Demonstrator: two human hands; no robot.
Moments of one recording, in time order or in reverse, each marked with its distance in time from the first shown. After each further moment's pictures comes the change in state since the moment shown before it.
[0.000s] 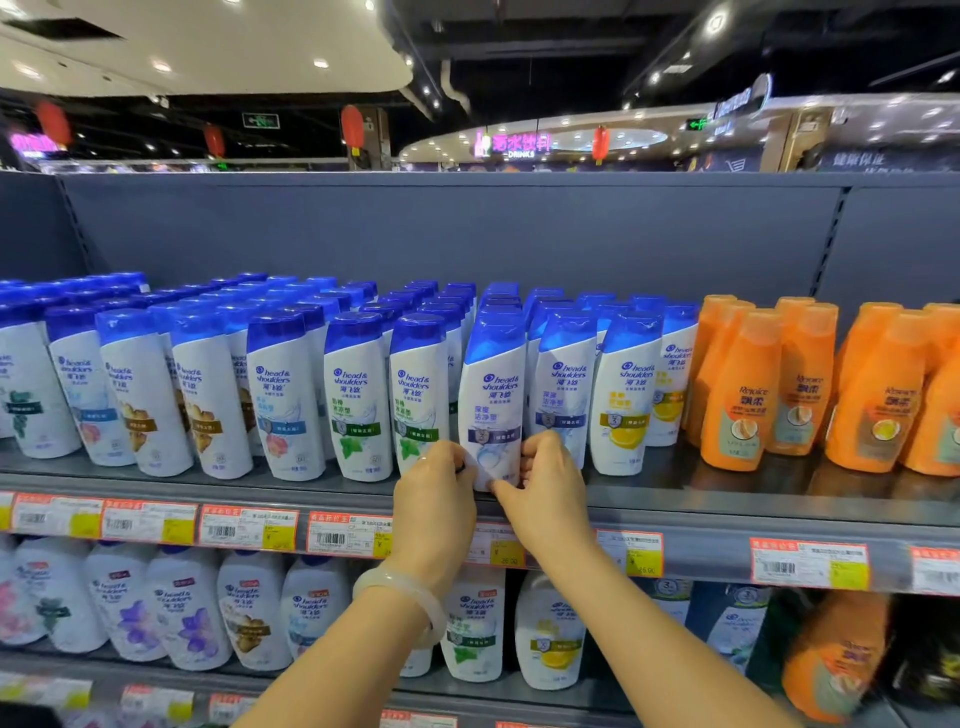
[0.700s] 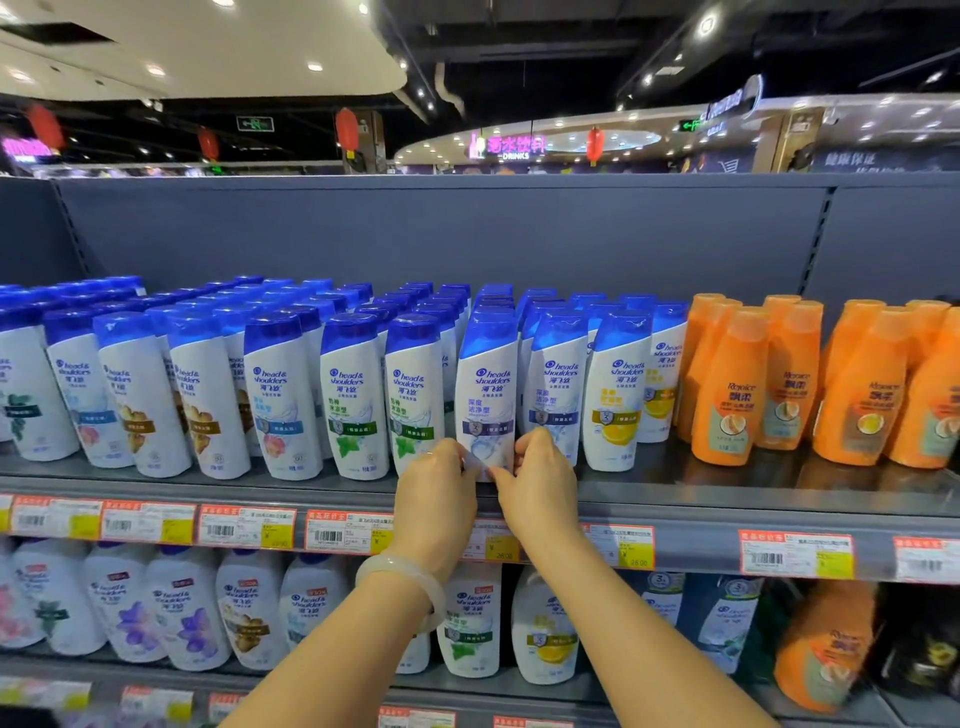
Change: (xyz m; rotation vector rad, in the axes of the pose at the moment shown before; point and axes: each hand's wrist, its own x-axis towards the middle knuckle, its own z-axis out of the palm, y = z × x) left_hand 0.005 0.000 0.004 0.122 -0.051 0.057; right_hand 0.003 -0.007 0.000 -0.090 0.021 0.058
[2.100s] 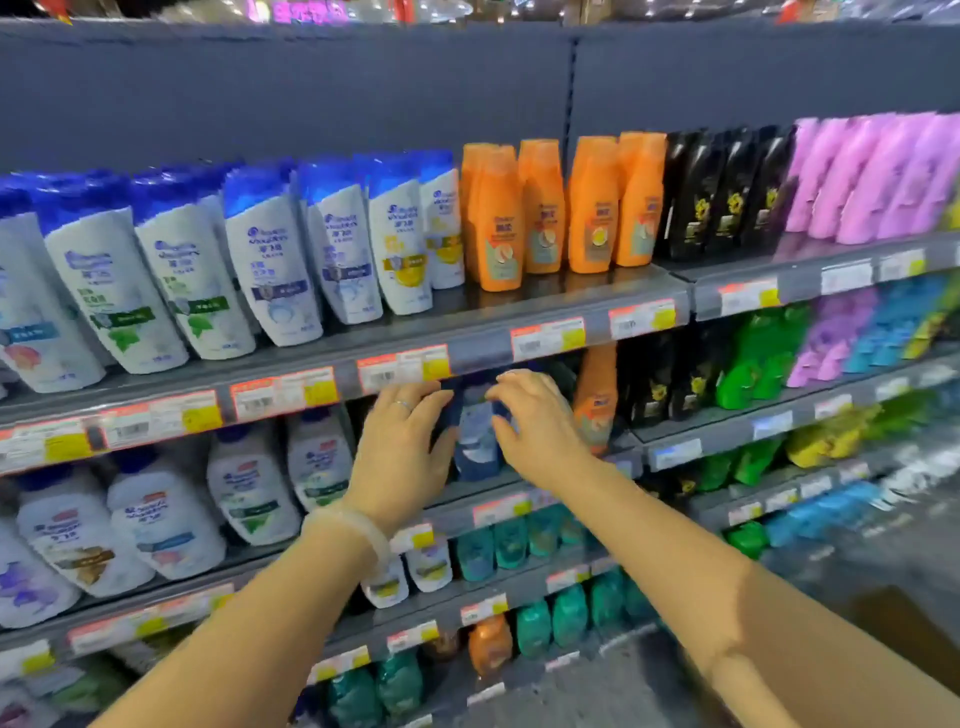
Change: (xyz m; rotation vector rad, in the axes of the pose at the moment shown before) left_hand -0.128 0.040 0.050 0.055 -0.177 0.715; right_hand -0.125 0.121 -0.124 -0.384 -0.069 -0.133
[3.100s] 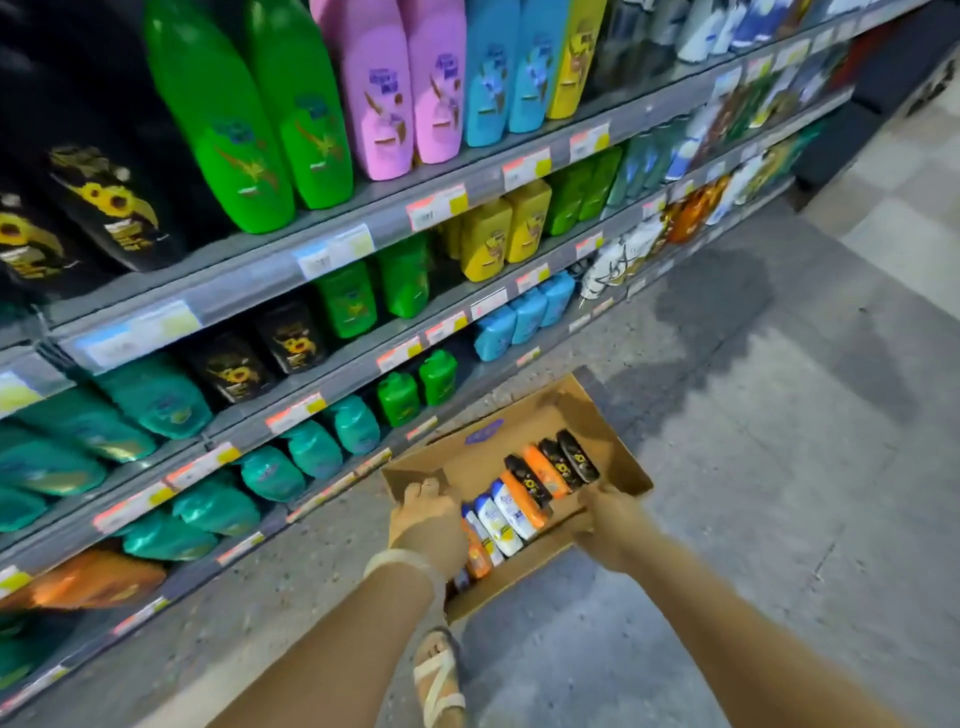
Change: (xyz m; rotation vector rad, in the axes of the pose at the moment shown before) left_hand -0.055 0.540 0.428 -0.056 -1.309 -0.134; right_hand -0.391 0.605 -0.114 -0.172 -0.823 0.997
